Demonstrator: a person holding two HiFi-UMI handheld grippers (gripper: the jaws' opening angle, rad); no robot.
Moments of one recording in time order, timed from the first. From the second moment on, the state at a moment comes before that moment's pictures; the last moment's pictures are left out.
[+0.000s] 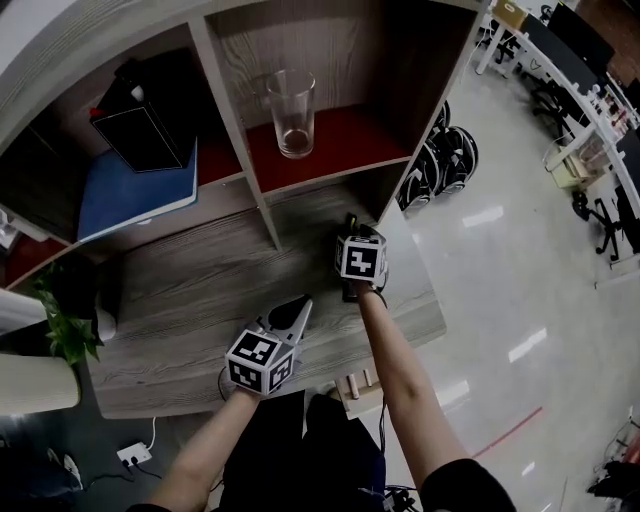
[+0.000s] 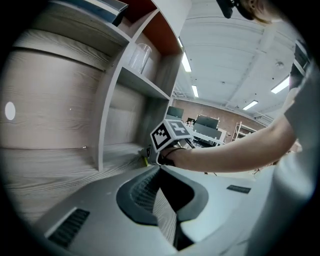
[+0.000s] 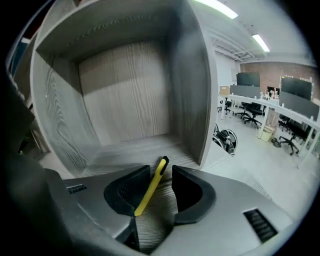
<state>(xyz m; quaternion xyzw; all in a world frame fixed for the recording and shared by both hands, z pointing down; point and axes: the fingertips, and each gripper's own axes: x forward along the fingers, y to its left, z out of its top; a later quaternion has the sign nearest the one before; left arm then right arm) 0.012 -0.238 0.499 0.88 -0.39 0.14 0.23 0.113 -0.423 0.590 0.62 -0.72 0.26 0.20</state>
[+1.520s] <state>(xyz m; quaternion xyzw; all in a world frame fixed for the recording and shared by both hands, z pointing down) 0.043 -0.209 0.506 0.89 -0.36 0.14 0.23 0.131 -0.369 0.551 0.60 -0.74 0.20 0.22</state>
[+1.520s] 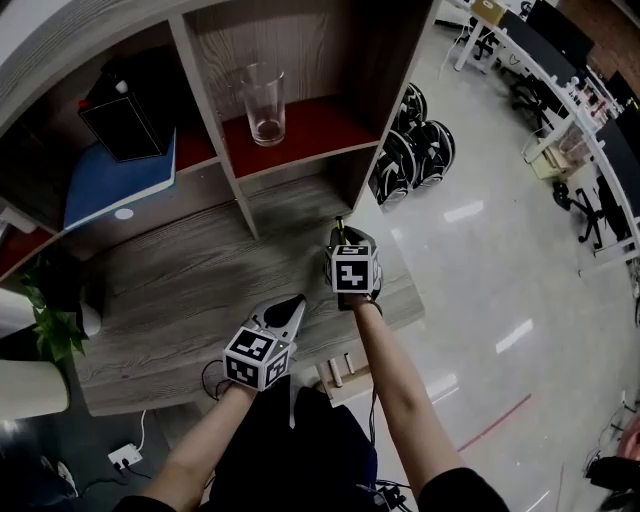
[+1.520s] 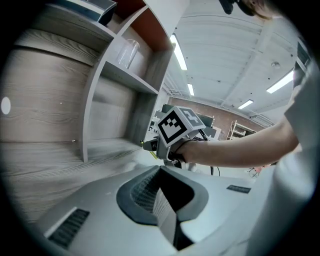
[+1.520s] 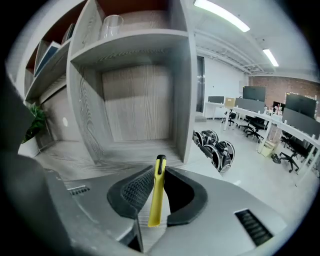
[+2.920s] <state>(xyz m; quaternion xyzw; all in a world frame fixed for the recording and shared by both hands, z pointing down) 0.146 -0.069 0.538 0.91 -0.28 0.20 0.23 0.214 -0.130 0.531 0.60 -0.74 0.23 0.19</state>
